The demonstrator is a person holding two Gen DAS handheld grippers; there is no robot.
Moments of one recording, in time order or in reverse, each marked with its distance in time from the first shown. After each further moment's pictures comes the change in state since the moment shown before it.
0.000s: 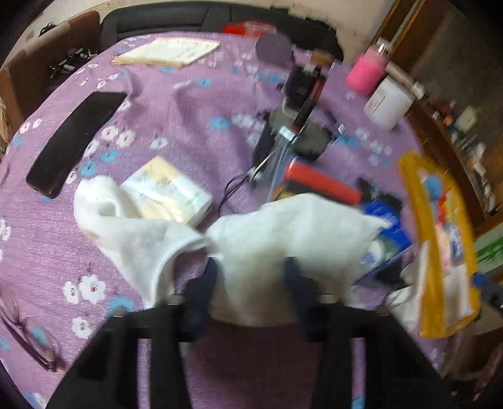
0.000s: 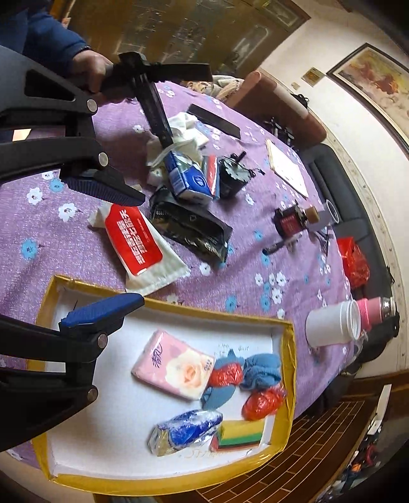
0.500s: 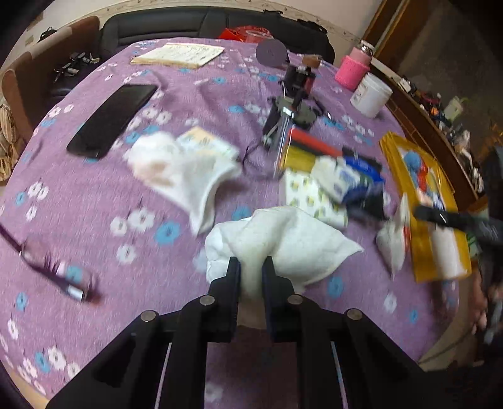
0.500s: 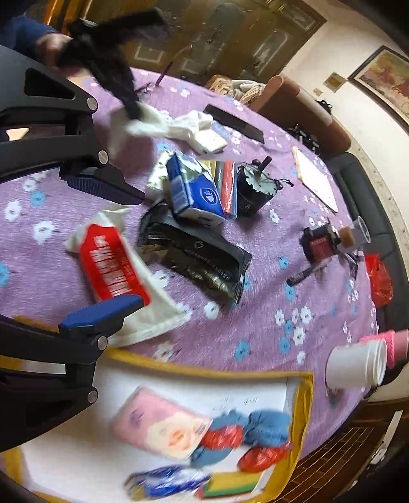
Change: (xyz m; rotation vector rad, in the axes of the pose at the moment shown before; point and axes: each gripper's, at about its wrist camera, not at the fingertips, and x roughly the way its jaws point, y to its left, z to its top) left arm -0.058 0.025 -0.061 0.040 0.011 -0.004; right arm 0.071 0.030 0.020 -0.052 0.116 0.022
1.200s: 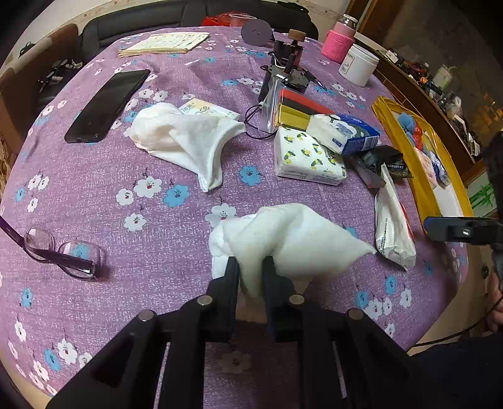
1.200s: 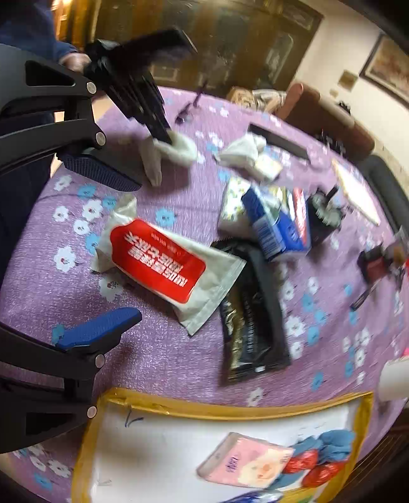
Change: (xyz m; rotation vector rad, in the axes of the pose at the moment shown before) left arm 0.002 0.010 -0.022 0.105 0.067 -0.006; right arm 0.009 0.027 -0.053 0.085 0.167 0.082
